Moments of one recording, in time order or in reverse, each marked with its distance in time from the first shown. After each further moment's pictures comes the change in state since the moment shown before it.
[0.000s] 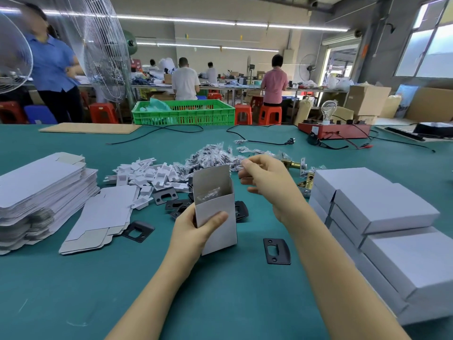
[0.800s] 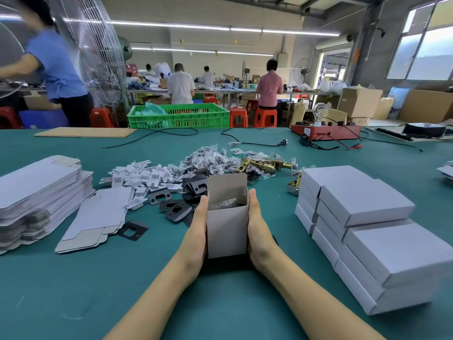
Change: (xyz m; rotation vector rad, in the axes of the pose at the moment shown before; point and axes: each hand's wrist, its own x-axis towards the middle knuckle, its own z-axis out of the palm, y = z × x) left_hand -0.015 0.008 0.034 -0.219 -0.229 -0.198; right_hand -0.047 0.072 0.023 0.466 -0.094 0.249
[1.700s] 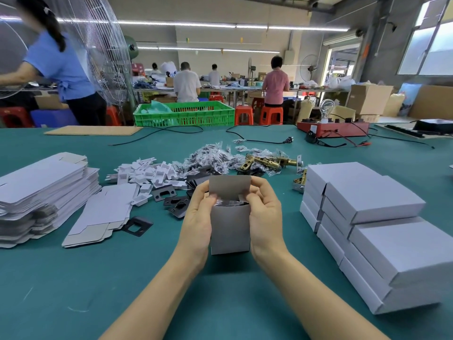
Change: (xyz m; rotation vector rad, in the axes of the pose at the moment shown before) left_hand 0.006 0.009 0.006 0.100 0.255 0.272; right_hand -0.005 -0.018 0.012 0.014 0.187 -0.476
